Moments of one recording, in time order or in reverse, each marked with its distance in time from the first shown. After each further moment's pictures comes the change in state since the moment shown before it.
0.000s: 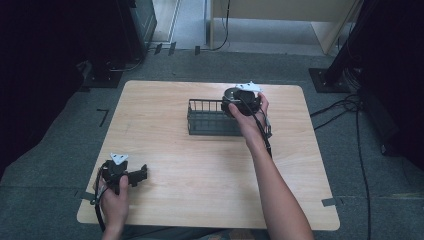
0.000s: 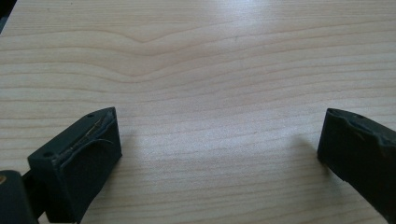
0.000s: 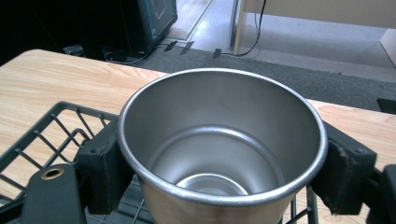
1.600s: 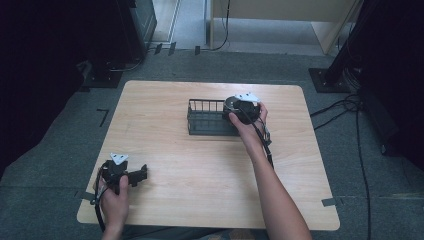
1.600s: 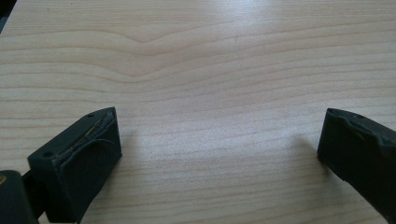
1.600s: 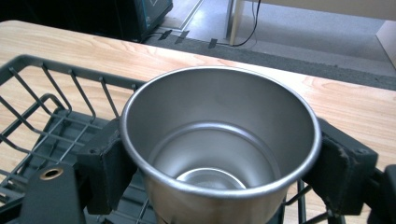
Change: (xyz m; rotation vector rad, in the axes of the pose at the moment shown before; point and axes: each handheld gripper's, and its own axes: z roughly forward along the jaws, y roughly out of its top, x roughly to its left) left arm 0.000 0.000 0.000 0.000 0.001 0.001; right arm -0.005 -0.036 0.018 0.025 -0.020 -0.023
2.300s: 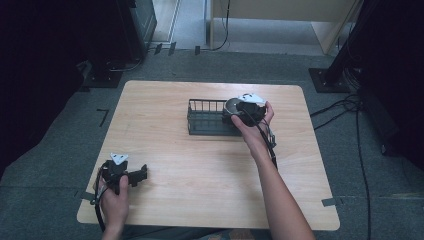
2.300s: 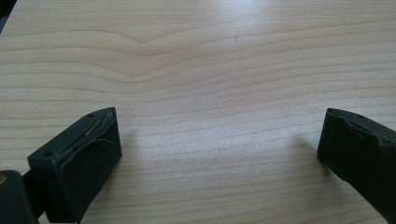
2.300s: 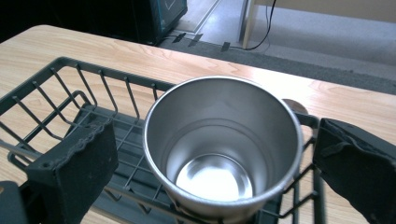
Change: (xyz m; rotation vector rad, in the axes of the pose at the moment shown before) left arm 0.000 0.000 0.000 0.000 0.000 -0.001; right arm -0.004 0.002 -0.022 -0.012 0.062 -0.011
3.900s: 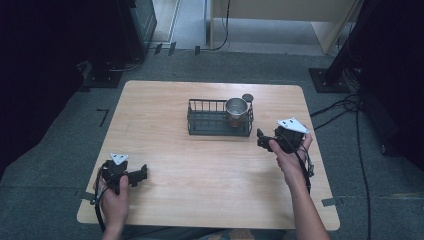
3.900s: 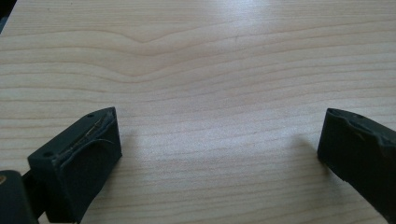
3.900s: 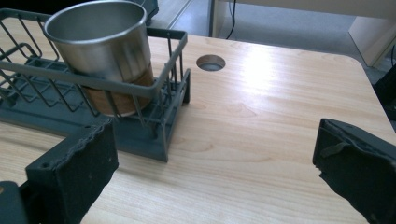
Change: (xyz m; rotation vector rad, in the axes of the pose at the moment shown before) left arm 0.000 0.000 0.000 0.000 0.000 0.002; right arm -0.071 -0.064 -0.085 -0.021 -0.089 0.038
